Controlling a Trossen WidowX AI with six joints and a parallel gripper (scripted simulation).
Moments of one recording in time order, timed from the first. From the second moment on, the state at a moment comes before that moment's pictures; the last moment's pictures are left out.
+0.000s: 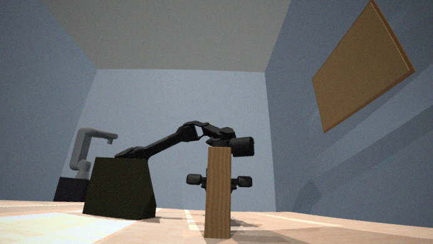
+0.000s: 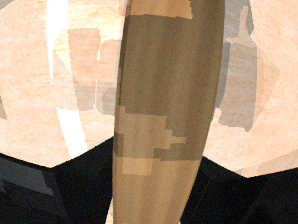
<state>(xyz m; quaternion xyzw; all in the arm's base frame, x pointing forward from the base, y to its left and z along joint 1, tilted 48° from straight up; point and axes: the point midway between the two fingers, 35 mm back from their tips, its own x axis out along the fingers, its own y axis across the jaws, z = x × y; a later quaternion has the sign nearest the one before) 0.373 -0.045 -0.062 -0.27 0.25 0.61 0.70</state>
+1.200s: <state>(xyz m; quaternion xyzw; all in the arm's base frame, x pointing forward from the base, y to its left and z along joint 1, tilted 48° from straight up) 0.374 -0.047 -0.065 -0.27 0.25 0.61 0.70</state>
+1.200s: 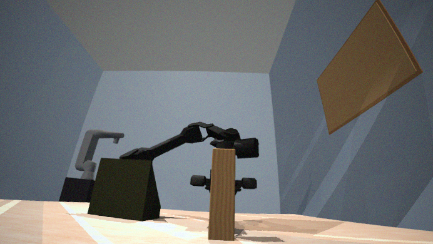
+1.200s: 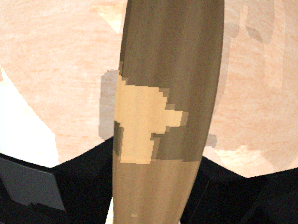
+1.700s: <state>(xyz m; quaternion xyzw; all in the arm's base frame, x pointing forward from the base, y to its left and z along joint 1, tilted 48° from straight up) 0.373 -0.048 -0.066 -0.26 0.25 0.61 0.70</state>
